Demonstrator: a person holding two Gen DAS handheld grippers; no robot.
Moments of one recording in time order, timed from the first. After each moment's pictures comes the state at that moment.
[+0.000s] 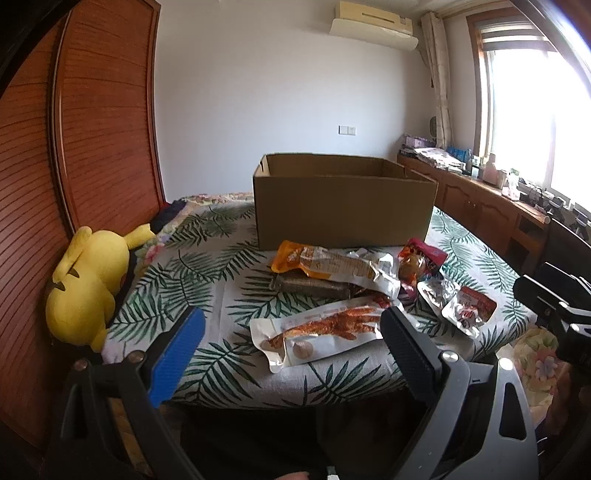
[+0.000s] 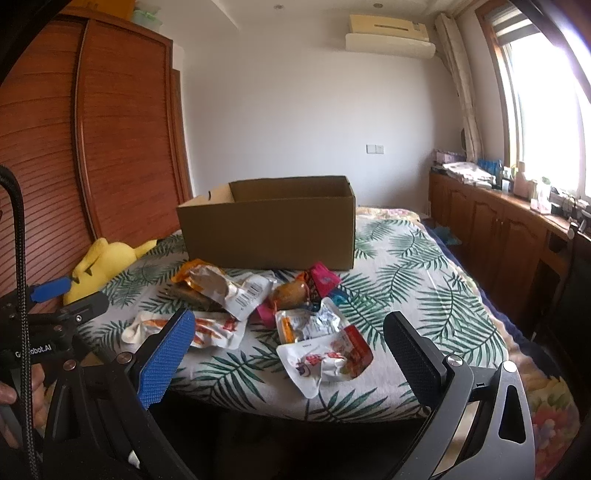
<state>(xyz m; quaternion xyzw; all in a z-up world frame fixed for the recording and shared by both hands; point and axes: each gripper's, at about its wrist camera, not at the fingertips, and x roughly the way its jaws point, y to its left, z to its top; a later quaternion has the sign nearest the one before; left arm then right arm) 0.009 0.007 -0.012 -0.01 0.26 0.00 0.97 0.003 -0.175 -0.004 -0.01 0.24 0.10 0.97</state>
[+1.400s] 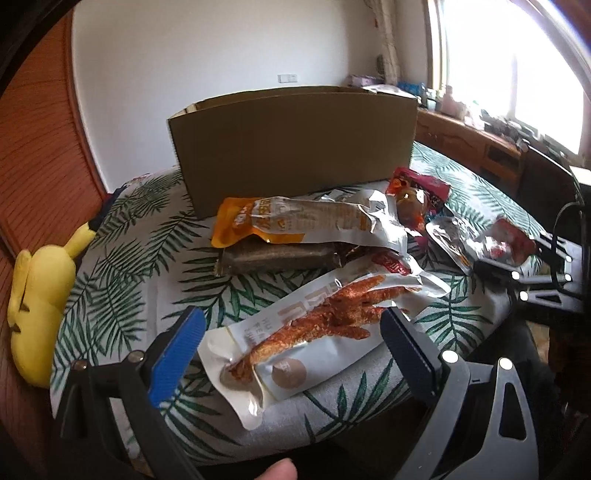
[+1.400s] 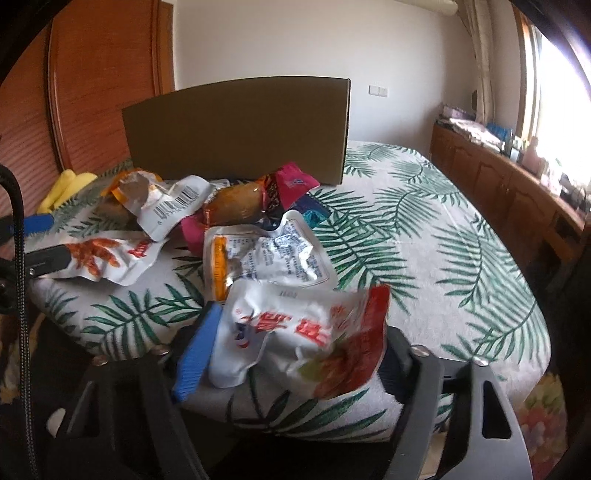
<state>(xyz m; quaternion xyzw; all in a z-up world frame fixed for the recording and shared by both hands) 0.094 -0.003 -0.062 0.07 0.35 -0.11 0.93 0.078 -0.192 -0.088 -0.07 0.35 0.09 0.93</state>
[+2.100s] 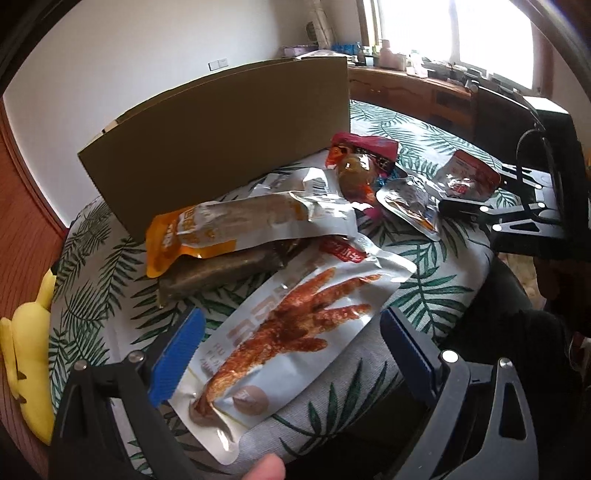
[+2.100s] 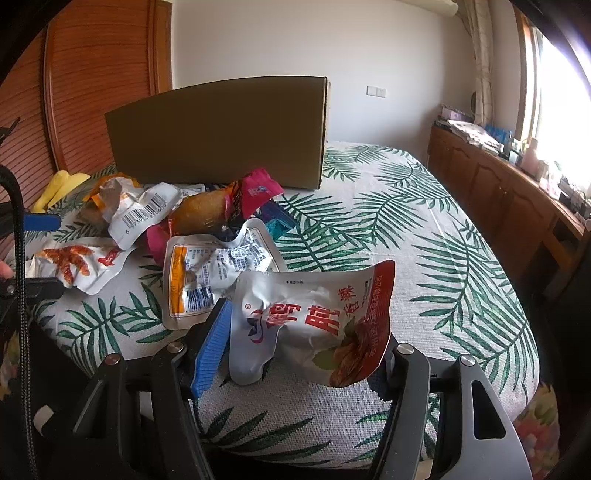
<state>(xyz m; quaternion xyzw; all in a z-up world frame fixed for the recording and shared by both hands) 0.107 -0.035 -0.065 0.17 0.39 -0.20 0.88 0.095 -0.214 -0.087 -0.07 0.36 0.09 0.93</state>
